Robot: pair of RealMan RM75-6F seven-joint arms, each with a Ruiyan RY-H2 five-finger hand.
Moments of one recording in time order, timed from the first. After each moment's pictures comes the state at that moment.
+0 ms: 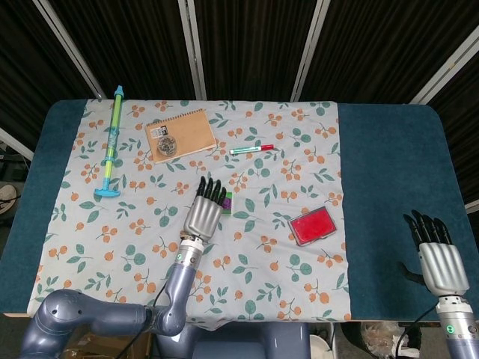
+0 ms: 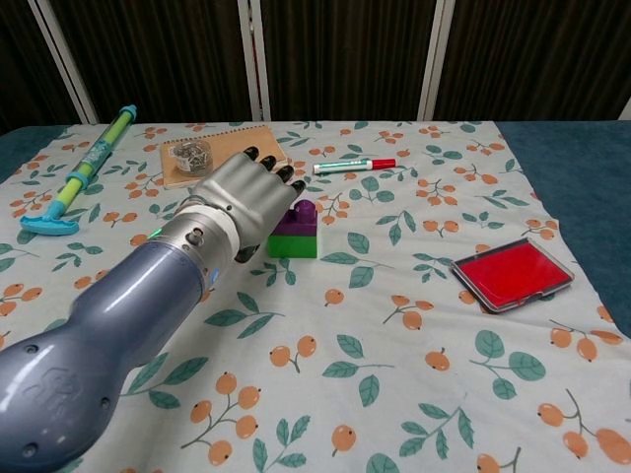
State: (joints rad) left arm -0.99 -2.02 -0.21 -1.30 0.72 1.31 1.40; right arm 0.12 -1.12 0.07 -1.64 -1.42 1.38 -0.08
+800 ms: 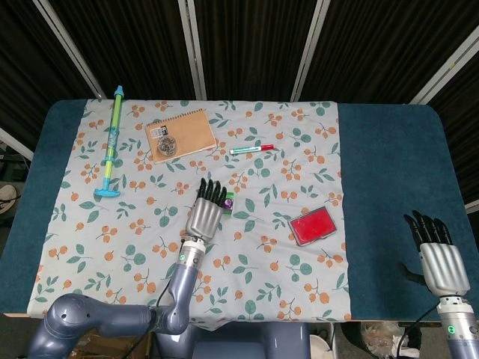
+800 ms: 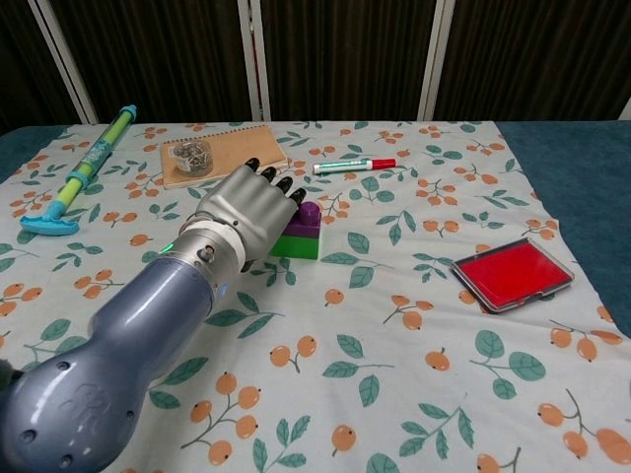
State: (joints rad) left arm -0.99 -2.08 -0.21 -1.20 0.73 1.28 1.42; right arm 0.12 -1.12 0.06 -1.64 -1.42 1.38 -0.06
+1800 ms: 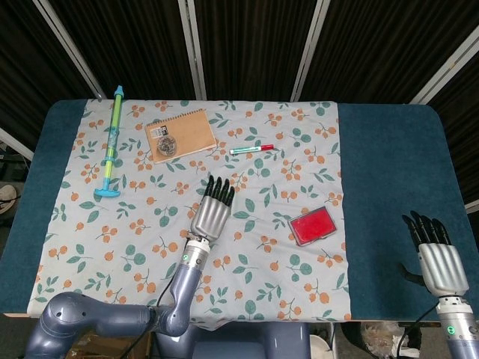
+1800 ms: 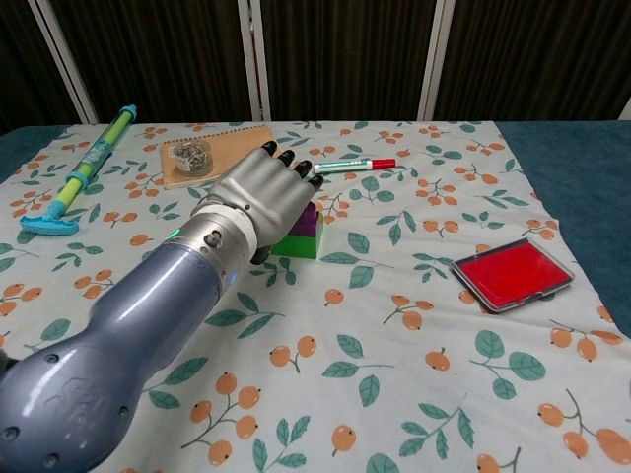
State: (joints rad) left arm -0.99 -2.05 -0.24 -1.29 0.80 1.29 1.41; right arm 0.12 -1.12 0.06 -1.64 -1.43 1.38 -0.06
